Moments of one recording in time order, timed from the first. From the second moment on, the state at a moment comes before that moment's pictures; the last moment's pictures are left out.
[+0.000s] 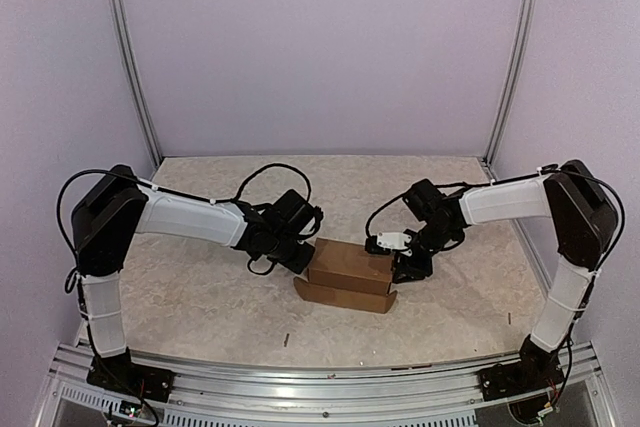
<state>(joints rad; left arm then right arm) -0.89 1.98 1.26 -0.30 -0.23 -0.18 0.56 1.81 1.07 -0.50 -0.29 -0.82</state>
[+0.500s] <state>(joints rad) -0.89 1.72 0.98 -0.19 -0.30 -0.24 0.56 1.69 1.16 -0.69 -0.20 -0.92</state>
